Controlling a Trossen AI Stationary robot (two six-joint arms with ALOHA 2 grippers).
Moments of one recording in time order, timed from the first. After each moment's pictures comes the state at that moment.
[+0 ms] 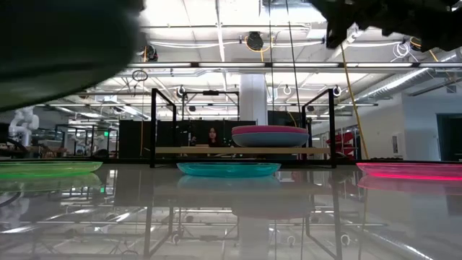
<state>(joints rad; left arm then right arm) -0.34 1.40 1.03 -0.80 0.03 -0.33 0.09 0.96 0.29 0.87 -0.05 0.13</state>
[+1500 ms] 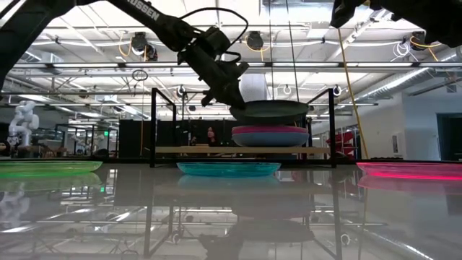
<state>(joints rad) 0.58 1.97 1.63 -0.34 0.17 -0.21 0.17 0.93 0.29 0.94 -0.13 0.06</state>
